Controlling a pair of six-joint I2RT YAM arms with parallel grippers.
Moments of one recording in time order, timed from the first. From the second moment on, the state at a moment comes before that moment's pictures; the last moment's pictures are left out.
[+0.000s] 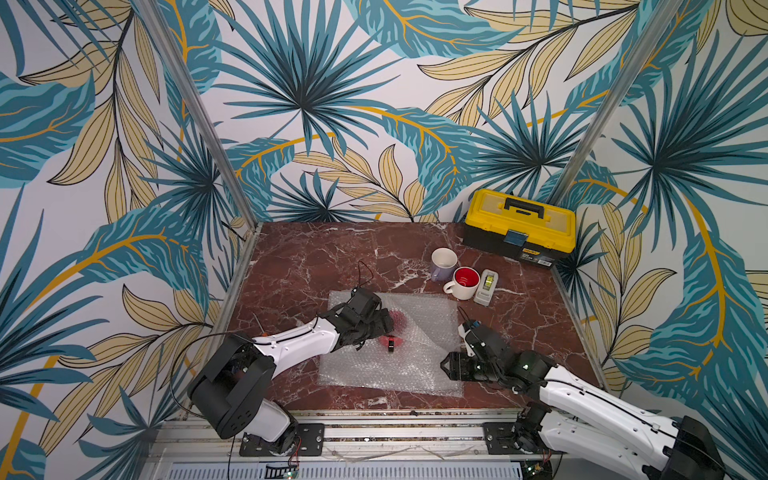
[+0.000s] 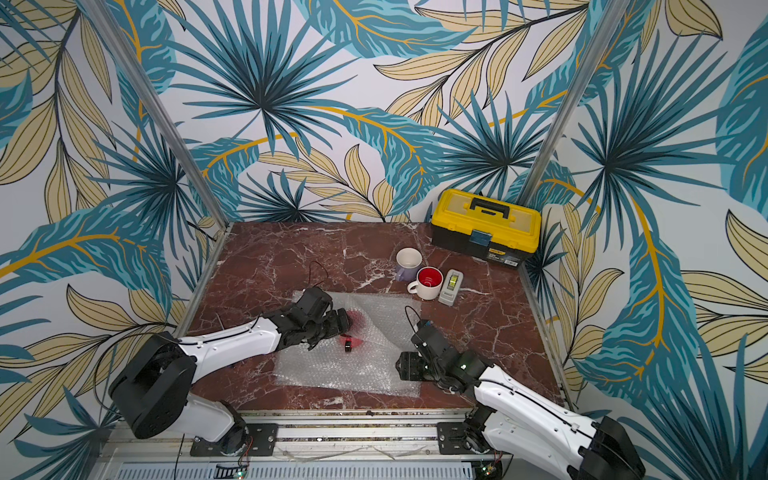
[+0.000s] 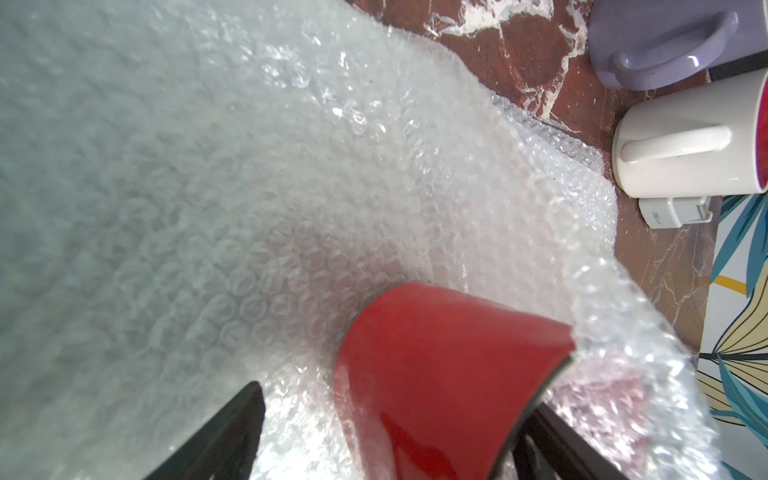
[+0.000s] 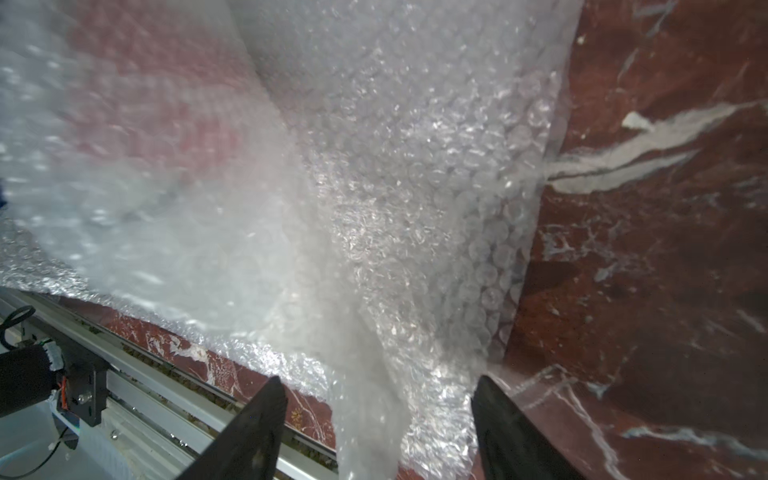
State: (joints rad) left arm -0.67 1.49 0.79 -0.24 0.05 -0.96; right arm 0.74 0.91 0.48 -0.57 -0.05 0.78
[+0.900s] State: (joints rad) left arm -0.69 1.51 0.79 -0.23 0.05 -0.96; right arm 0.78 0.97 0.69 -0.51 -0.10 0.81
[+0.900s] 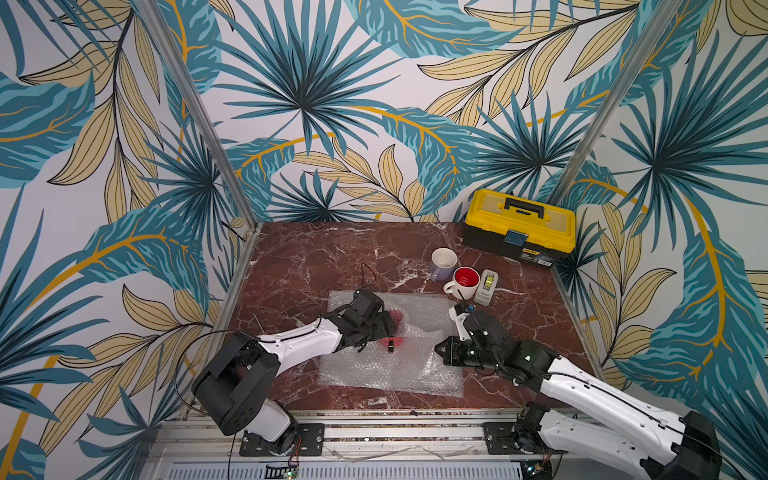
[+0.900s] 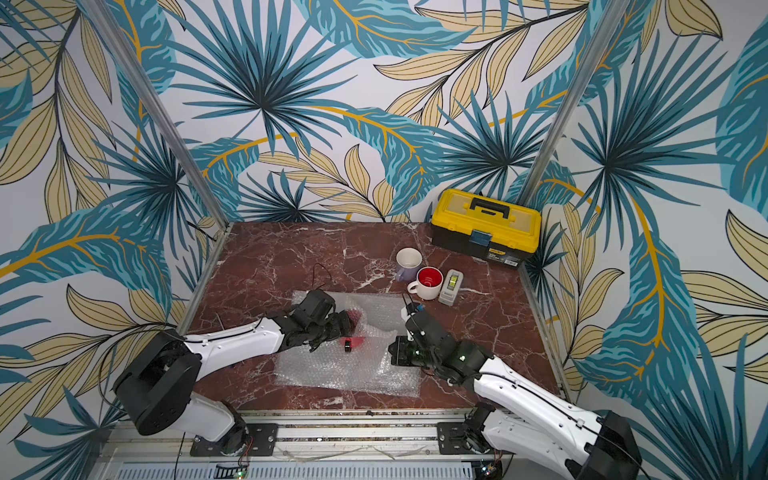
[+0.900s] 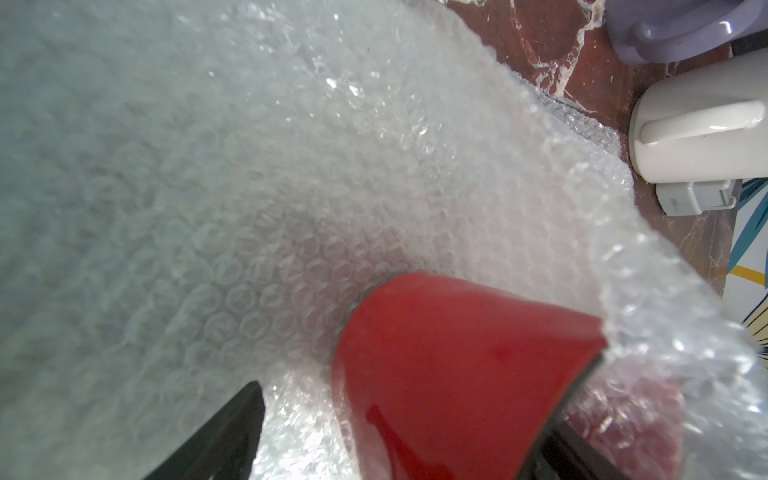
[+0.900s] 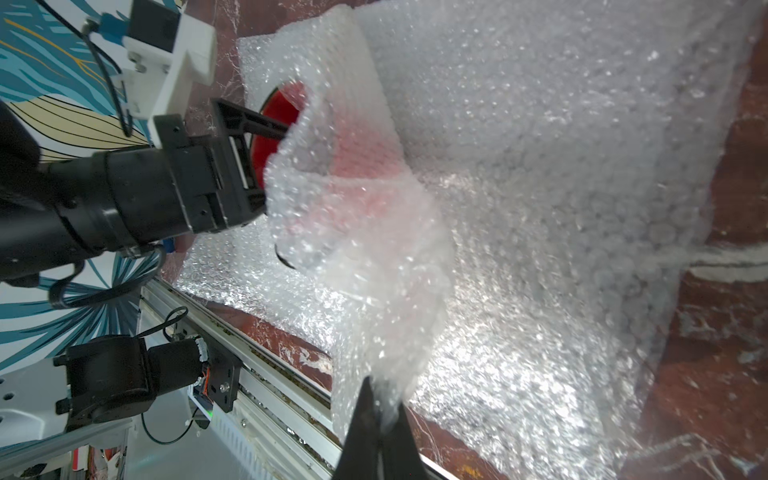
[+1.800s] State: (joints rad) left arm -0.69 1.45 0.73 -0.23 0.01 -0.97; right arm 0.78 1.52 0.99 -0.20 -0.18 0.72
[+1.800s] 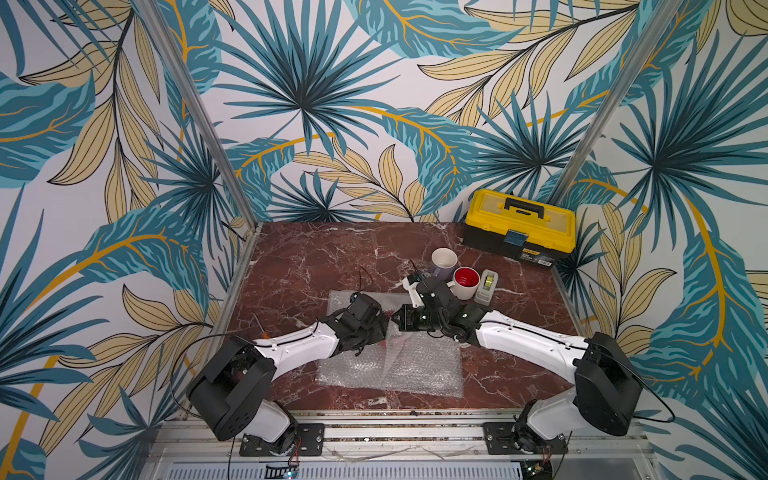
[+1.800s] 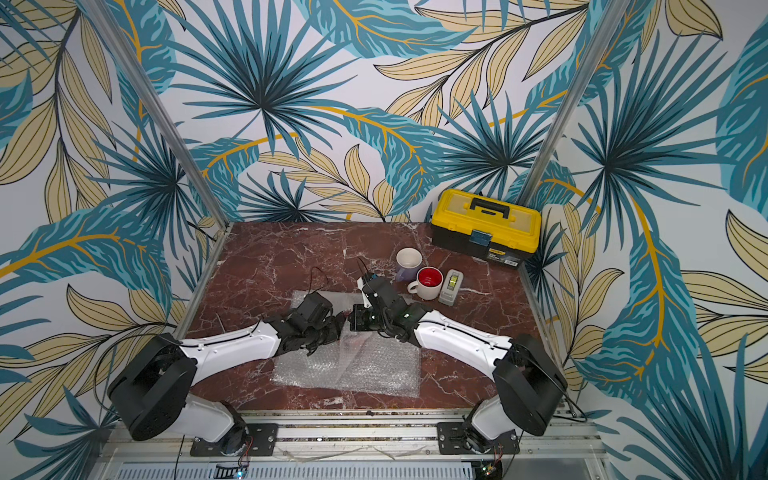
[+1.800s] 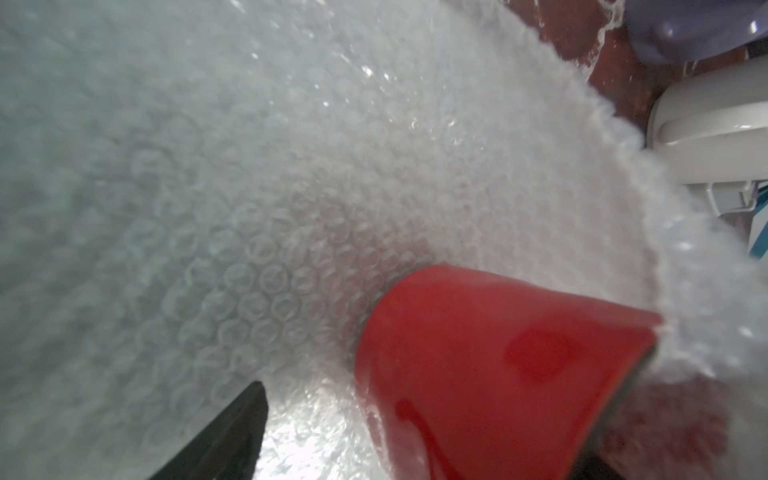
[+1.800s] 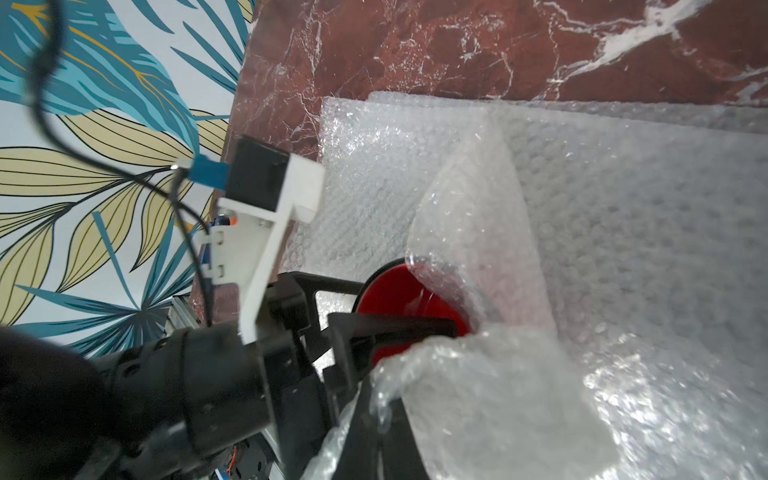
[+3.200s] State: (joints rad) left arm -0.70 1.32 0.63 -0.15 0.00 -0.89; right arm 0.78 1.42 1.02 -0.27 -0.10 0.73
